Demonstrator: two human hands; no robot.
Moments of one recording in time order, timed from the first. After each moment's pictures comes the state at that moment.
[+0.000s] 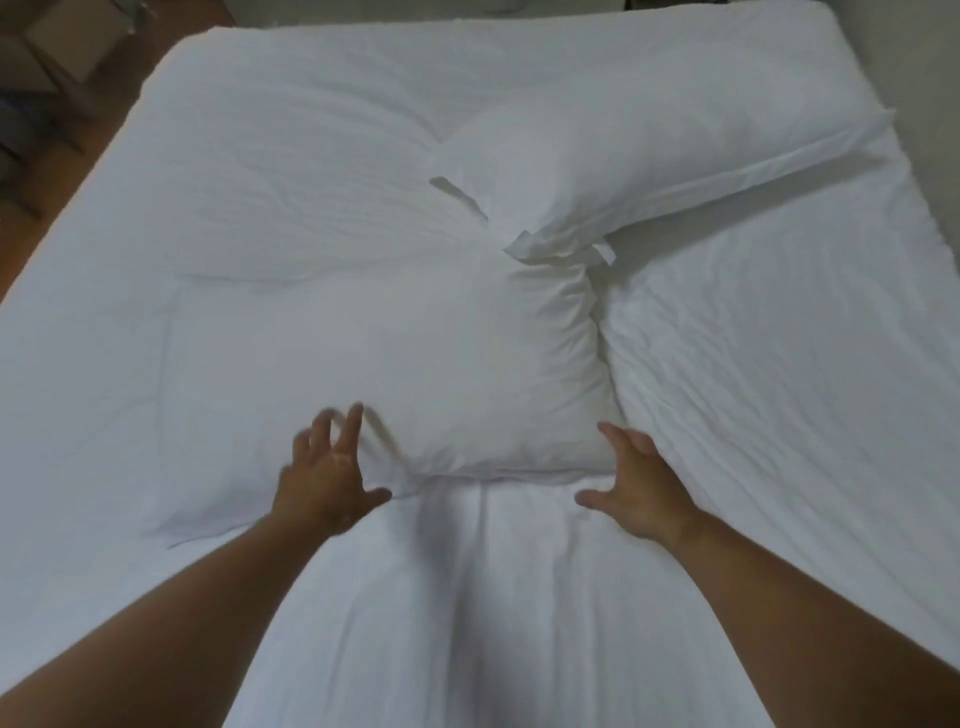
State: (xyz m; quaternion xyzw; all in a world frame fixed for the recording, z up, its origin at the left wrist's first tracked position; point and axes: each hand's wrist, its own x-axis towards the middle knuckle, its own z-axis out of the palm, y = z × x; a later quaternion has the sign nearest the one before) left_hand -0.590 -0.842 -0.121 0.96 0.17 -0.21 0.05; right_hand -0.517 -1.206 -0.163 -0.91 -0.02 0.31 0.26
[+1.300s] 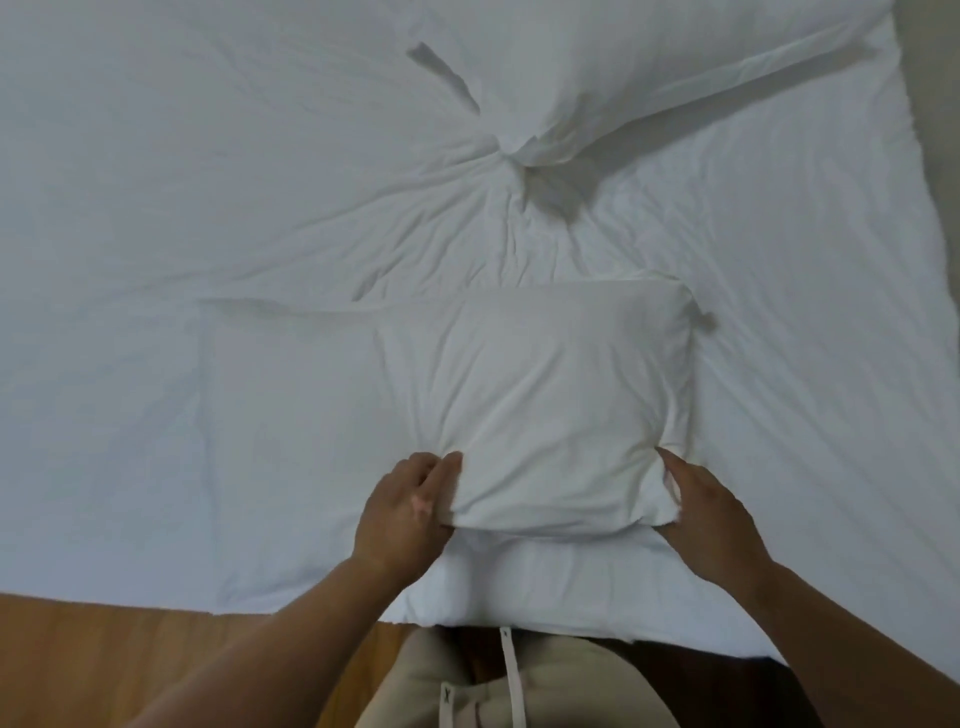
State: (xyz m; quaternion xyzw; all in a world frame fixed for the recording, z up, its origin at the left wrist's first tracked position) left_hand -0.753 -0.927 -0.152 0.98 -0.04 -0.10 0.19; right_hand -0.697 -1.300 -0.154 -0.93 0.01 0.31 0.20
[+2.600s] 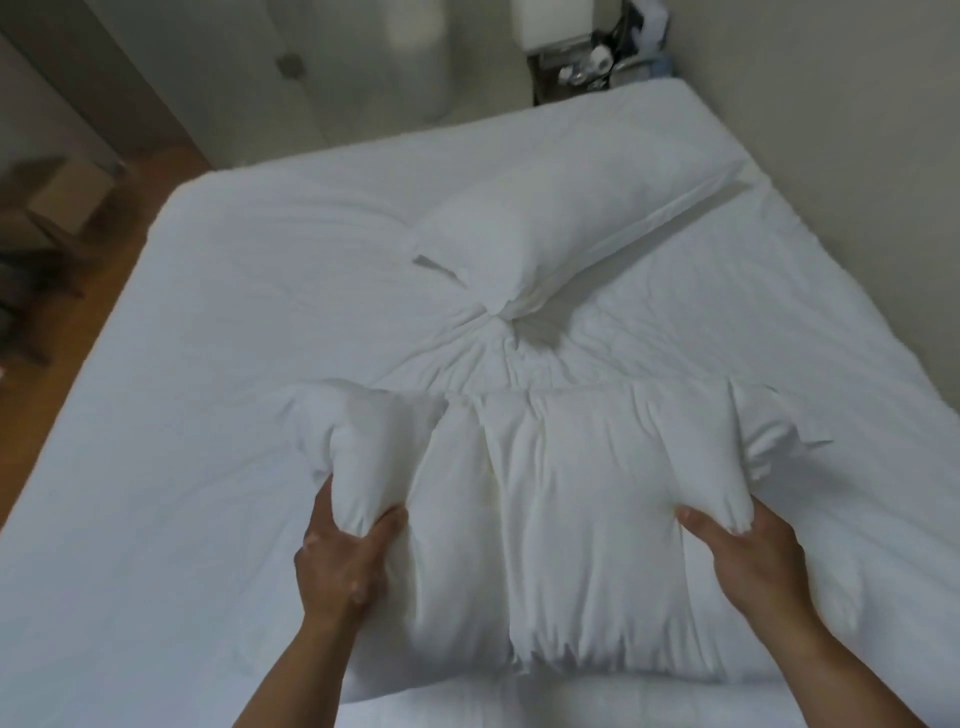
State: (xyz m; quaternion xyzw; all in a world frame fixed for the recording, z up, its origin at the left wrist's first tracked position) left_hand -0.697 -0.862 0.010 0.87 0.32 0.01 0.38; right_hand -0.698 -1.243 -0.037 -0.80 0.32 0.04 0.50
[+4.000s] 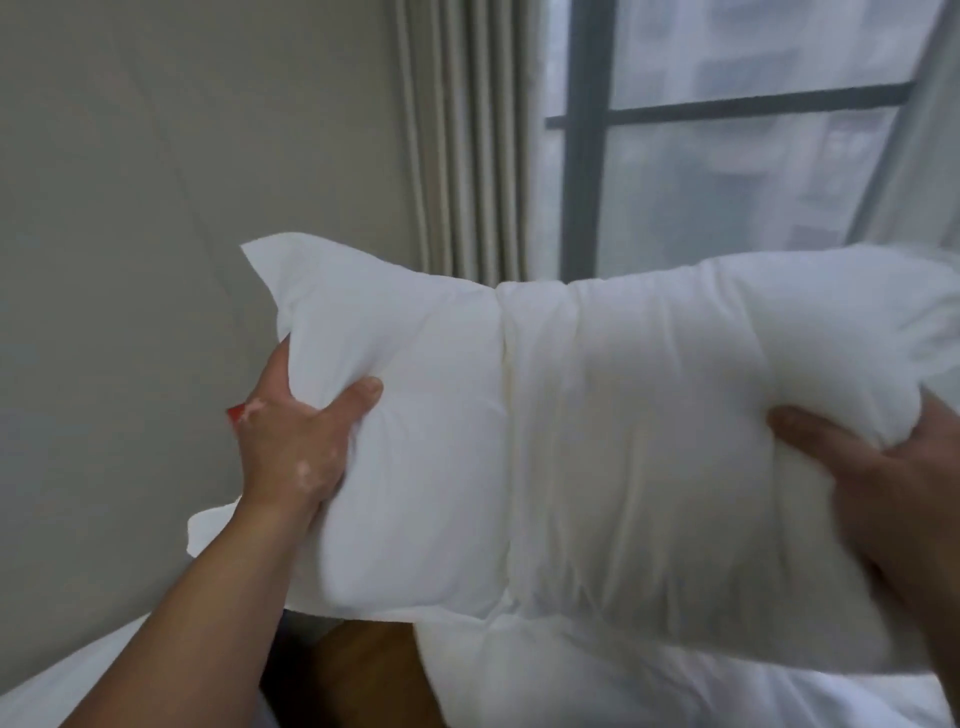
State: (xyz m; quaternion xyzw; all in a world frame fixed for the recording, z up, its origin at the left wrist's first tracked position) left_hand -1.154 -1.197 0.304 0.47 -0.66 -0.29 0.52; right_hand -1.430 -0.919 0.303 -0.20 0.78 -0.59 -0.06
